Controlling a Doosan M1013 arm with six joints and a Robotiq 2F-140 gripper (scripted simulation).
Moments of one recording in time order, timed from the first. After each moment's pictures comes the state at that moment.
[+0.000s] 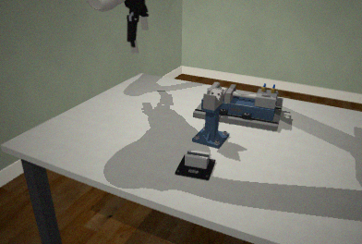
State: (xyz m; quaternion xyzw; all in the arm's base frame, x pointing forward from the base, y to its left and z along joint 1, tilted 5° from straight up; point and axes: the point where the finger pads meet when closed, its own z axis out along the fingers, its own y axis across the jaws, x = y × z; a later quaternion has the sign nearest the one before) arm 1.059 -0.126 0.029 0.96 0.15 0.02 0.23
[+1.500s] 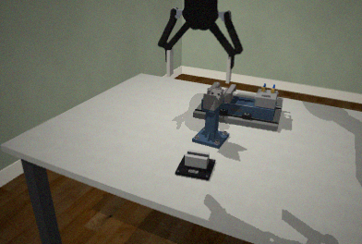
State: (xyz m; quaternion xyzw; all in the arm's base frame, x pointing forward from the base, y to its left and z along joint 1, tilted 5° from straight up) arm 0.624 0.260 0.087 0.64 0.76 -0.03 -0.03
